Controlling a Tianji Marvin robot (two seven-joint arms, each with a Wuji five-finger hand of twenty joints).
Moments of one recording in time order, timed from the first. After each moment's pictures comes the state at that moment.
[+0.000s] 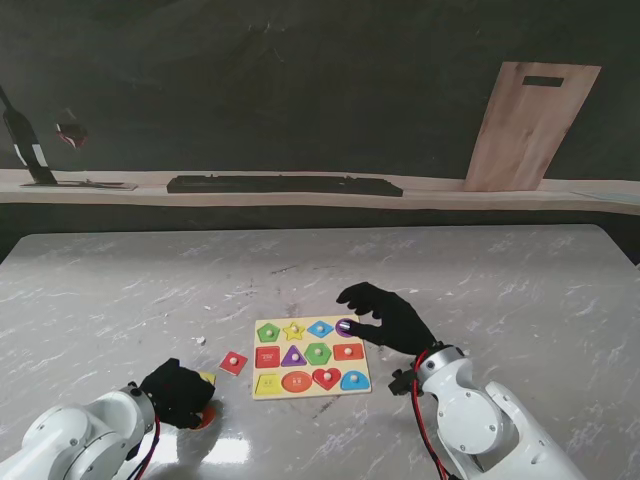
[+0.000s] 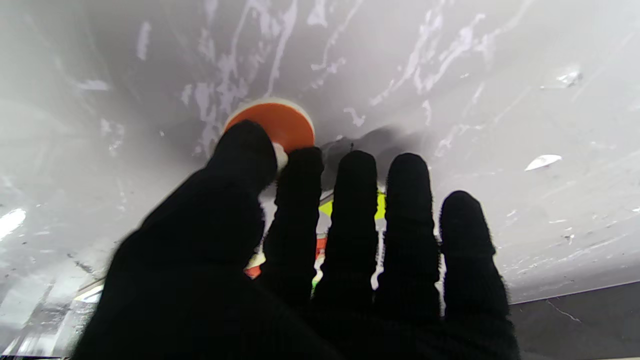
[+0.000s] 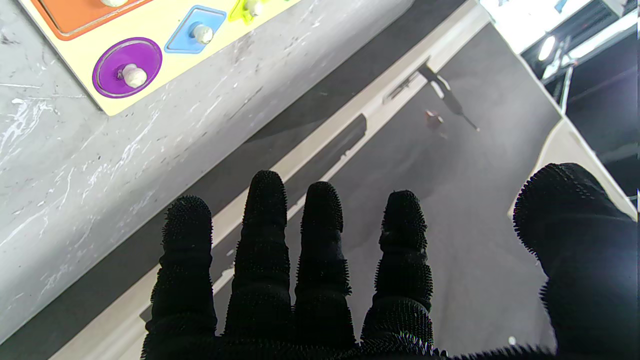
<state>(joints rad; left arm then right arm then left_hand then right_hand) 1.81 -1.00 -1.36 -1.80 1.22 -0.20 -0.43 -1.58 -1.14 1.19 -1.60 -0.39 -0.19 -0.09 0.87 -0.51 0.56 -0.15 0.68 0.08 1.08 0.51 0.83 0.16 0.70 0.84 0.67 0.20 0.85 0.79 0.21 0.25 1.23 0.68 0.18 -0.52 0.83 -0.11 0.33 -0.28 0.82 0.50 0.55 -0.01 0.76 0.38 0.64 0.05 0.48 0.50 0.23 0.24 0.90 0.47</state>
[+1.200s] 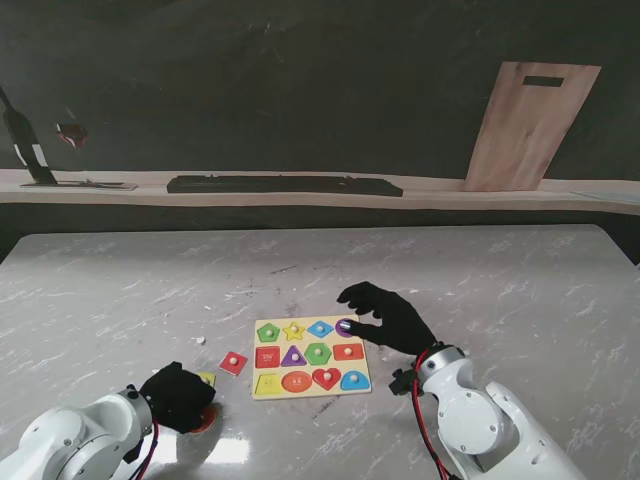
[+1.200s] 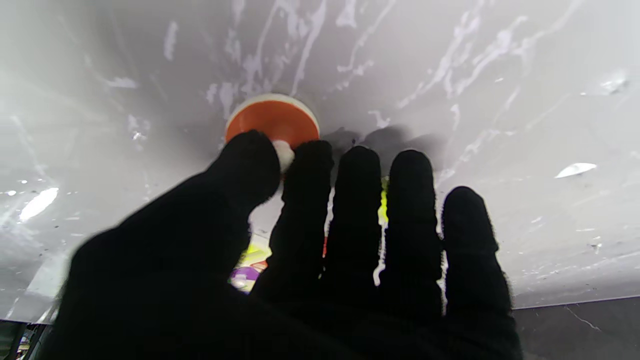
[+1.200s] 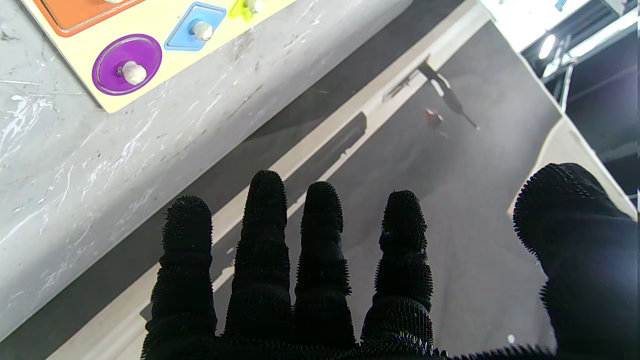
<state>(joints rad) 1.82 -1.00 -1.38 -1.78 1.17 -0.26 -0.39 -1.59 -1.14 1.19 -1.60 -0.39 -0.19 -0.10 0.74 -0.55 0.85 -0.16 0.74 0.14 1.13 0.46 0.93 0.16 0.68 1.01 0.69 0.21 0.89 0.80 0.24 0.25 1.24 0.68 0.18 -0.52 0.83 -0.11 0.33 -0.28 0.82 0.50 0.55 -0.01 0.76 0.38 0.64 0.05 0.48 0.51 0.23 0.24 0.90 0.47</state>
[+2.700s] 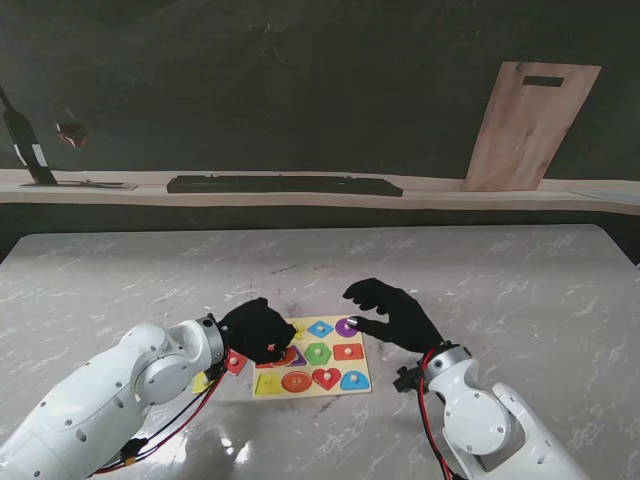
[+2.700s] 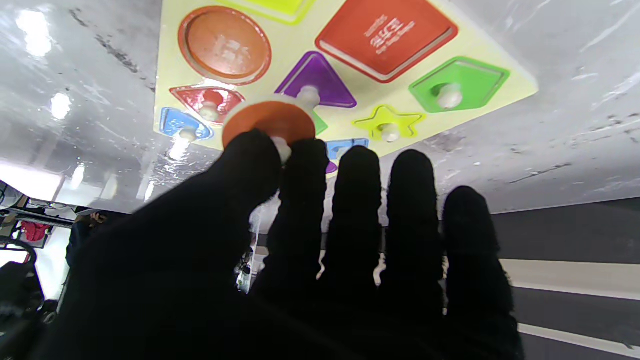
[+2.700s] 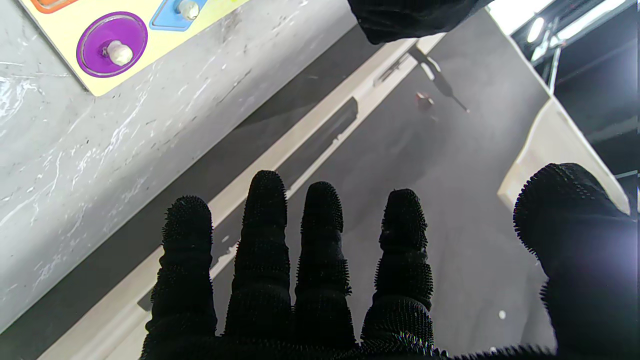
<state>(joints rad) 1.23 -1.02 -0.87 -1.41 0.95 -0.38 -0.13 -1.59 -1.15 1.22 -1.59 -0.36 -0.23 -0.11 0.74 -0.55 0.86 -0.15 0.74 0.10 1.10 0.46 0.93 0.15 0.68 1.03 0.70 0.21 0.90 0.81 0.25 0.25 1.26 0.68 0.18 -0.52 0.83 -0.11 0.35 -0.28 0.82 0.50 0.55 -0.01 0.76 0.38 0.64 0.05 0.48 0.51 0.23 0.25 0.90 0.47</state>
